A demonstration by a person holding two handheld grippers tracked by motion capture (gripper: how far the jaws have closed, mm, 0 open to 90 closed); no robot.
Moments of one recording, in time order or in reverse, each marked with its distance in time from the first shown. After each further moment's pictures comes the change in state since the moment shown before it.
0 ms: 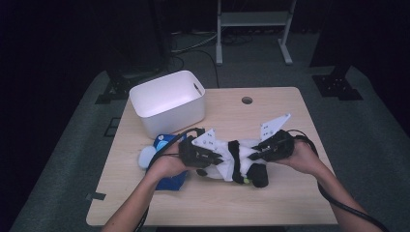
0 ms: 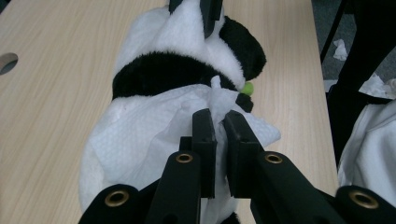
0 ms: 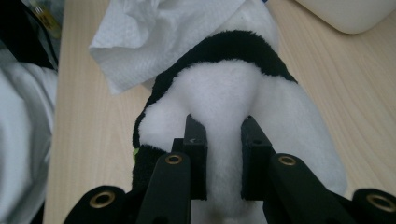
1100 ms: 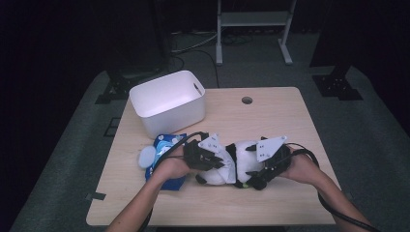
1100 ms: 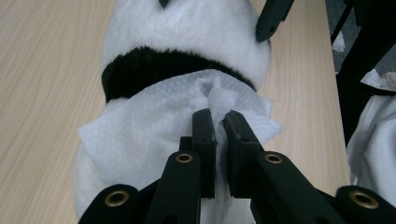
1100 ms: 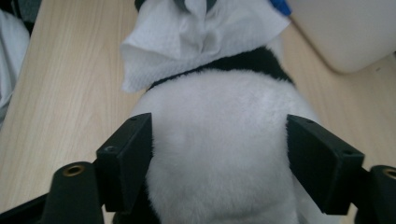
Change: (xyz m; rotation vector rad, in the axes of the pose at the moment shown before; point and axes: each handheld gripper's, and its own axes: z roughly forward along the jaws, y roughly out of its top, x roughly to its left) left arm 0.005 -0.012 0.027 0.055 -0.029 -0.035; right arm 0.031 -0.009 0.018 0.008 -0.116 -0.284
